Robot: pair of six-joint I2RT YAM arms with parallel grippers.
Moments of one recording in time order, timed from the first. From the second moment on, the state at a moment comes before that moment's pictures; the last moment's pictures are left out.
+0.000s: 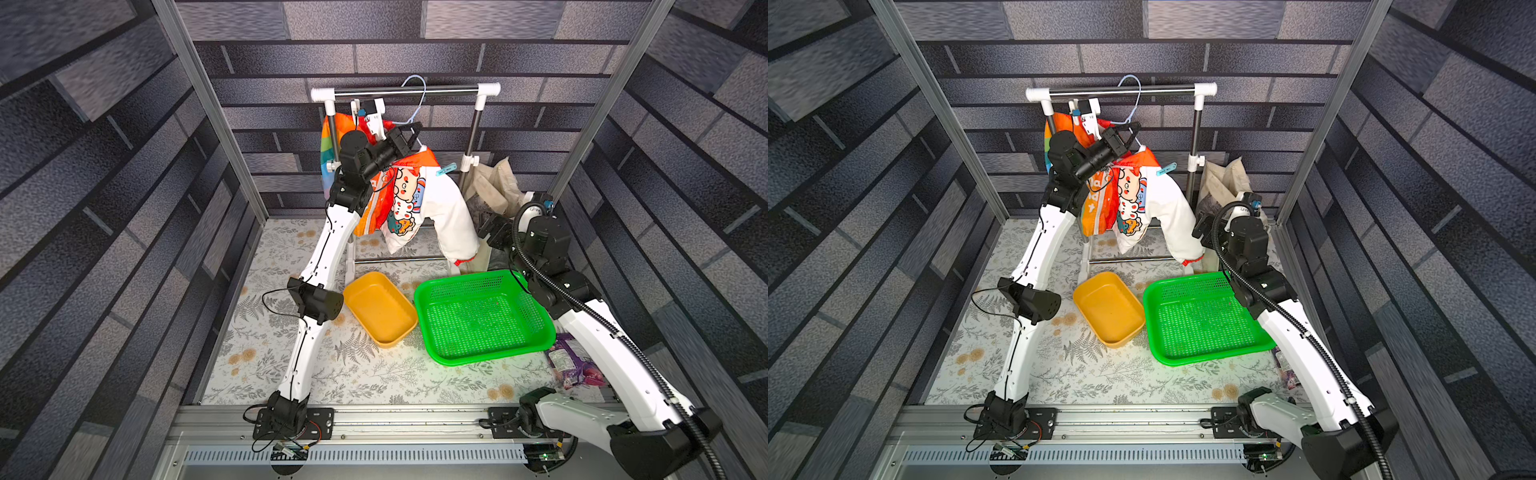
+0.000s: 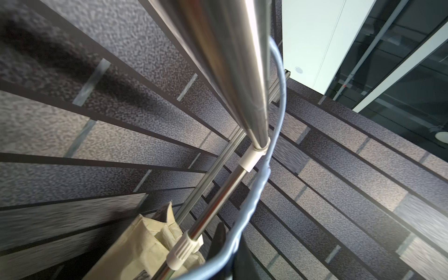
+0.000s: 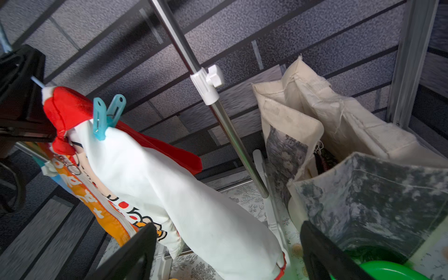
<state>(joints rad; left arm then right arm) -0.40 2.42 2.93 -0.10 0.55 -0.88 0.39 1.12 1.24 -0.28 0.19 0.49</state>
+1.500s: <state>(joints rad) -0.36 1.72 1.53 0.20 0.70 -0.90 0.39 1.06 1.23 -0.37 -0.39 0.53</state>
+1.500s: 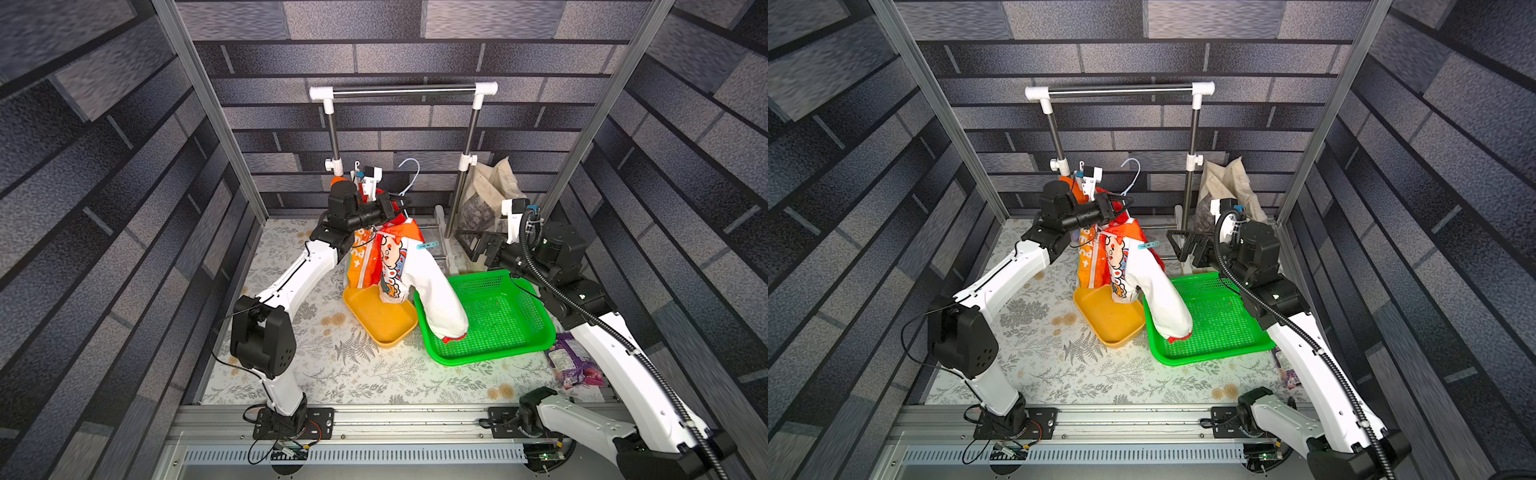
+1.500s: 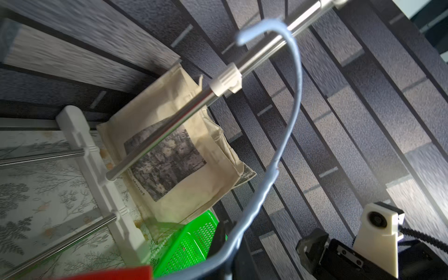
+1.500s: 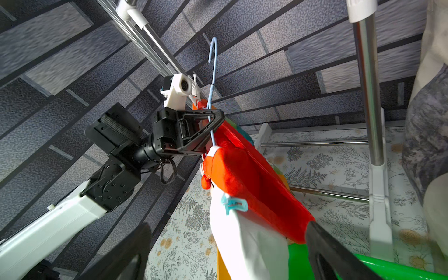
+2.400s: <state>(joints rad) -0.40 1.64 1.51 0.34 0.78 -0.96 0.45 1.20 1.14 -0.10 -0.60 0.76</state>
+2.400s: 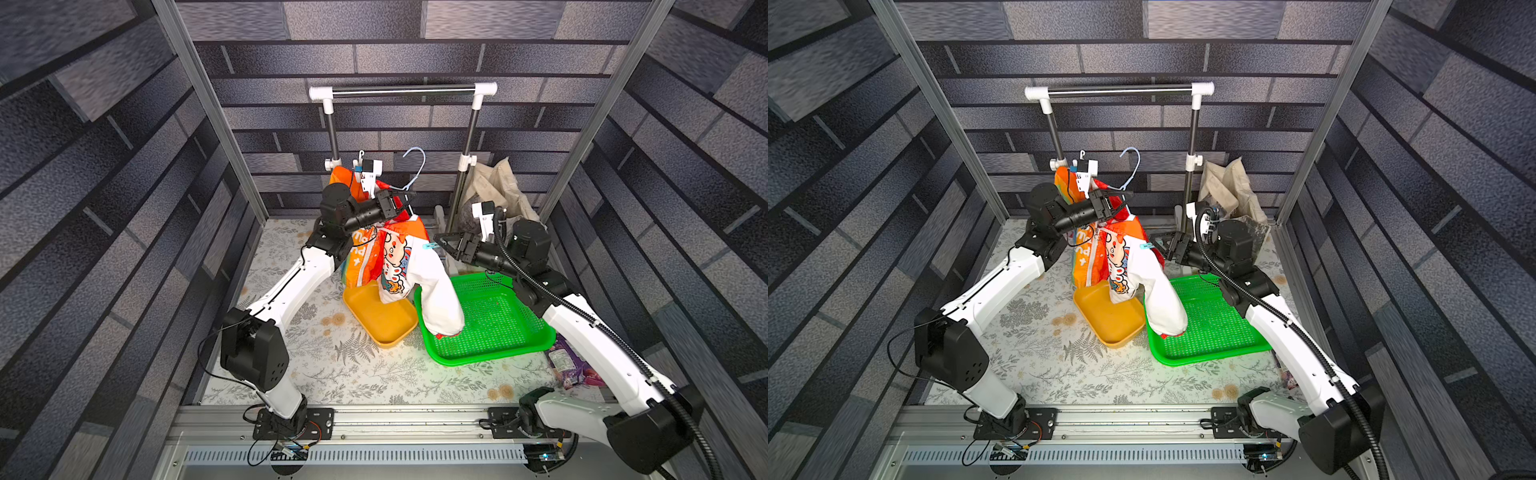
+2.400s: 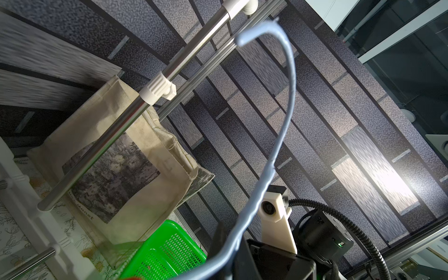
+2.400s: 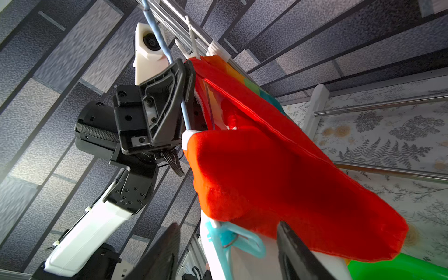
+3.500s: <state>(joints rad) -0.40 1.67 1.59 0.11 0.75 -0.80 0.45 1.13 1.23 -0.24 -0.40 0.61</state>
